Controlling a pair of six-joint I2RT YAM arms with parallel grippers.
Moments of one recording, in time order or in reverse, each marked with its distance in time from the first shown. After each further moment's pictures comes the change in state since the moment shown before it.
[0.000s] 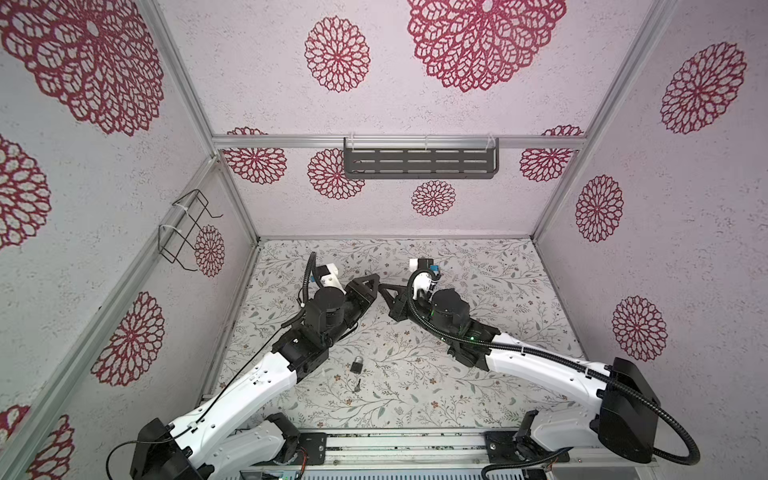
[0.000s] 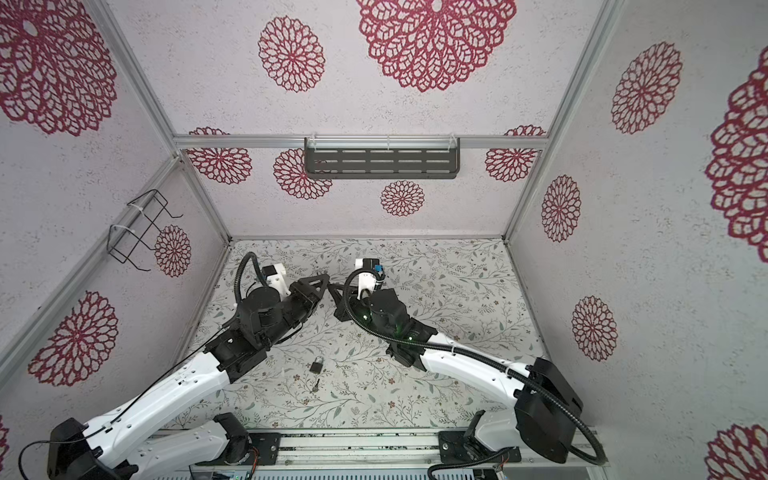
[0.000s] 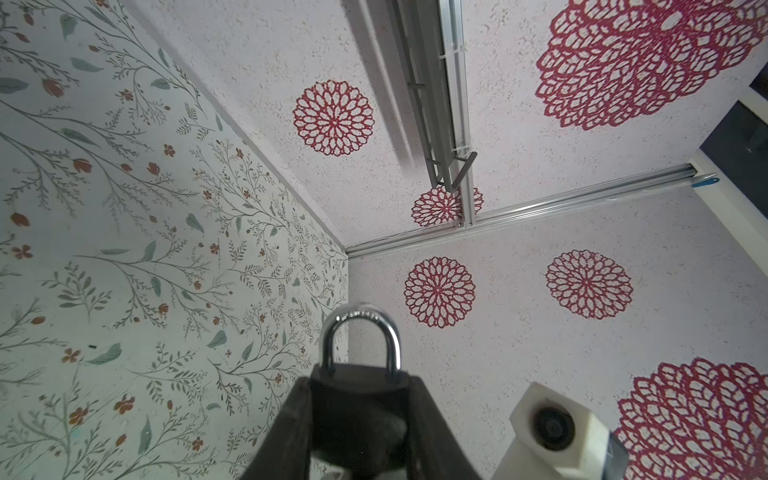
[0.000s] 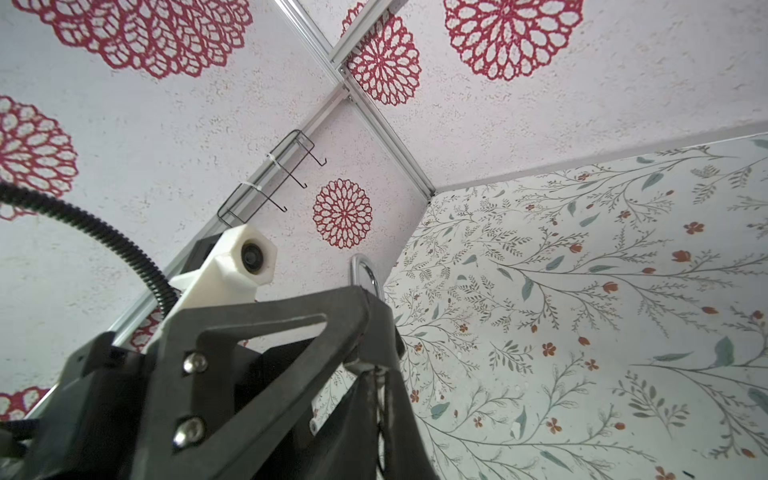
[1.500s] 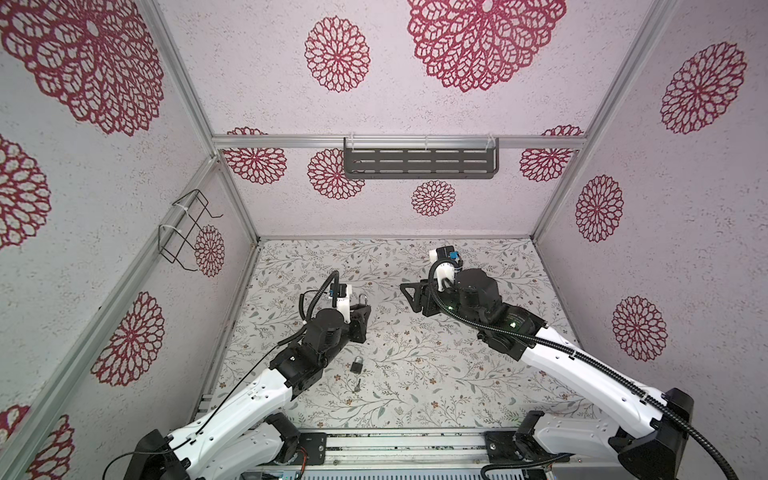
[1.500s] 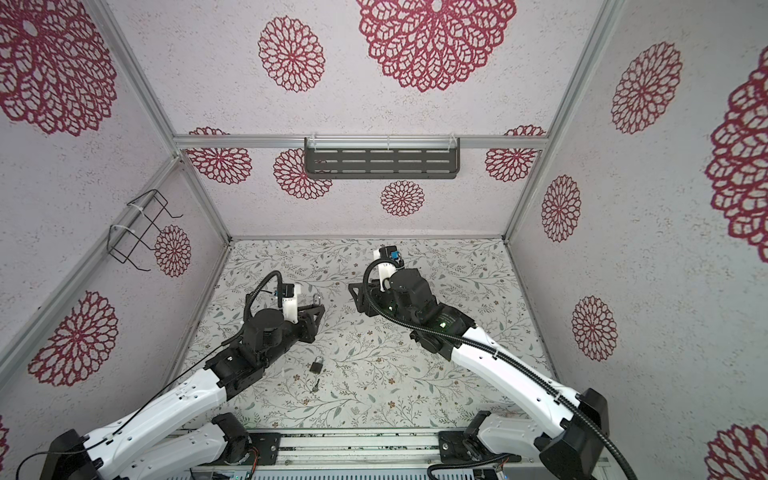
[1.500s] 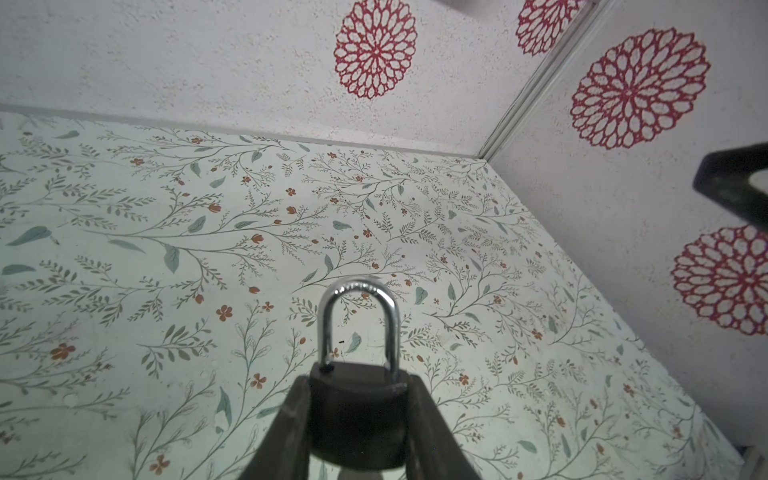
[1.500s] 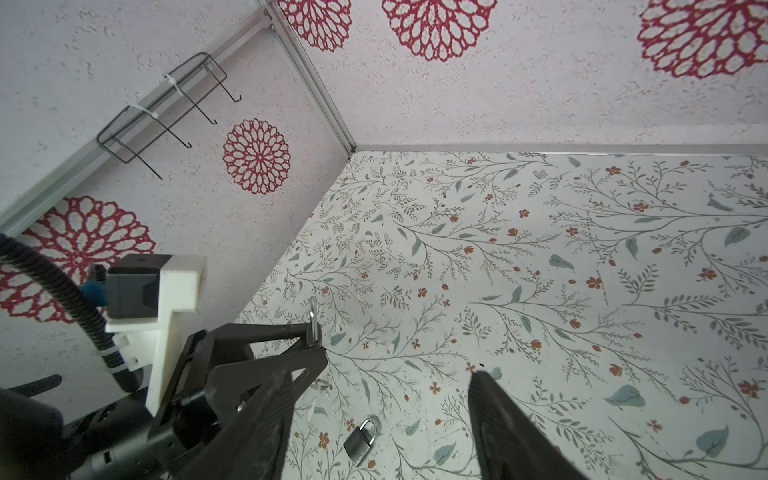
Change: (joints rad) left arm -0.005 -0.079 -0.221 -0.066 -0.033 0.898; right arm -0.130 -0.159 0.216 -0.709 -0.034 -0.305
